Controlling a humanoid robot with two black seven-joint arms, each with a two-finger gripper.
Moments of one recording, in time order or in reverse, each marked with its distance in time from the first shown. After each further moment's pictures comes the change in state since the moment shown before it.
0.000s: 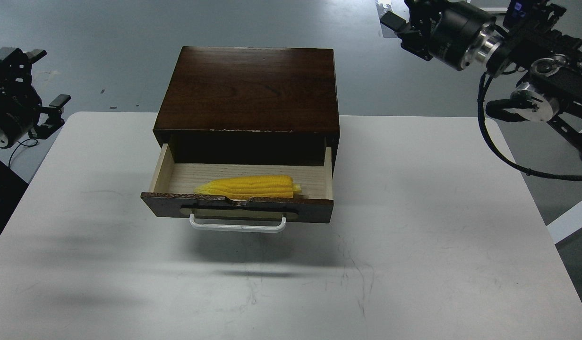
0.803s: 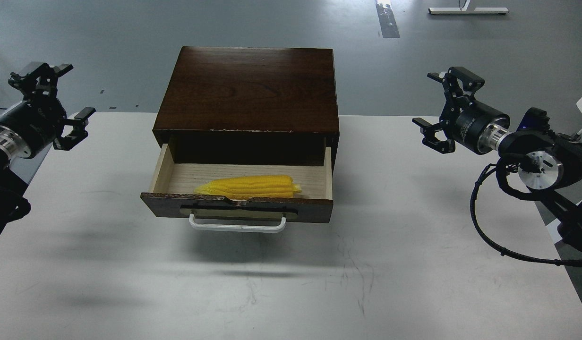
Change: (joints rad) left arm 0.026 -0.063 0.002 0.004 -0.006 -0.054 0.008; right arm -0.412 0.062 0.323 -0.056 0.243 0.001 -0.250
